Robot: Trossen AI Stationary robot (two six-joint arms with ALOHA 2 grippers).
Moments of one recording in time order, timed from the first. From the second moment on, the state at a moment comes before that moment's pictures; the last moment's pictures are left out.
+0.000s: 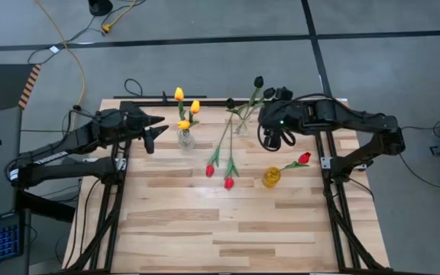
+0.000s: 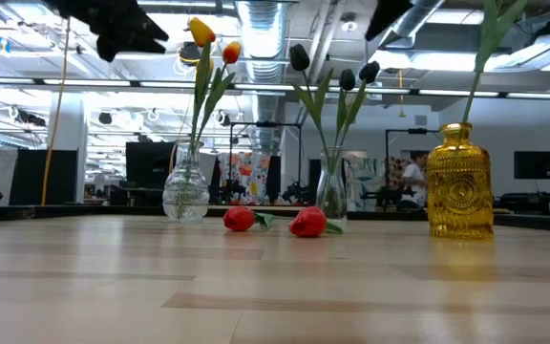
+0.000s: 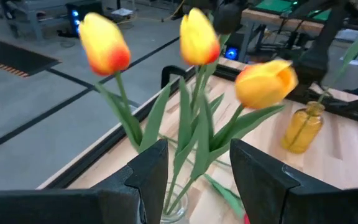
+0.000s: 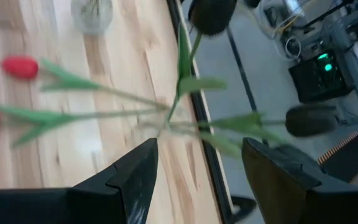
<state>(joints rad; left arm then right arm) 0.38 0.63 0.73 -0.38 -0.09 -0.13 -0.08 1.39 1.61 -1.09 0.55 -0.18</state>
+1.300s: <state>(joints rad) -0.24 1.36 0.88 0.10 -0.53 -0.19 -0.03 1.06 1.44 -1.22 0.33 -0.08</state>
